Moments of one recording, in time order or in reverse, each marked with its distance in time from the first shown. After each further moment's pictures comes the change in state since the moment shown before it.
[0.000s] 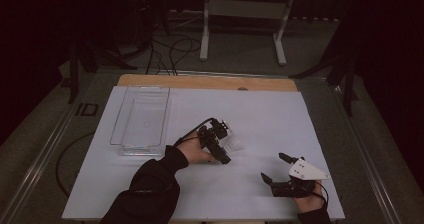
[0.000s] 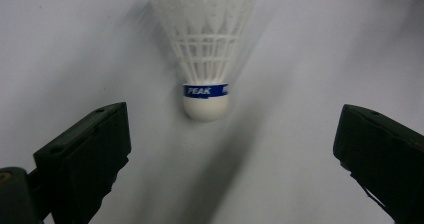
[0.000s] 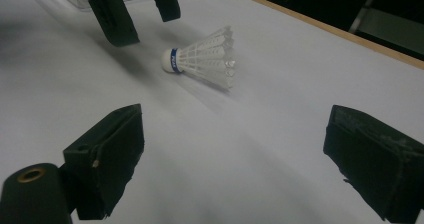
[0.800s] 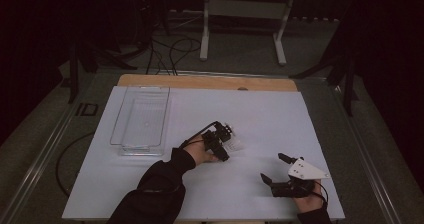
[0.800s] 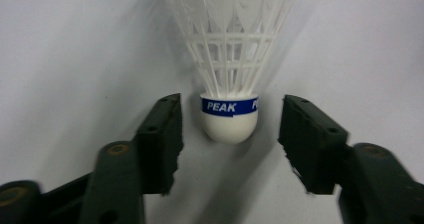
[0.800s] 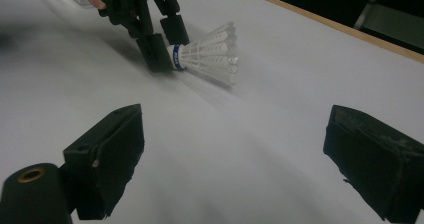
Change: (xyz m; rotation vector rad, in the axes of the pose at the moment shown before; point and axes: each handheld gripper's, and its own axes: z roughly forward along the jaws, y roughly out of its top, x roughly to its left) left arm -0.001 0.006 0.027 0.043 0.083 0.007; right arm 0.000 -0.001 0.001 0.009 0.011 0.001
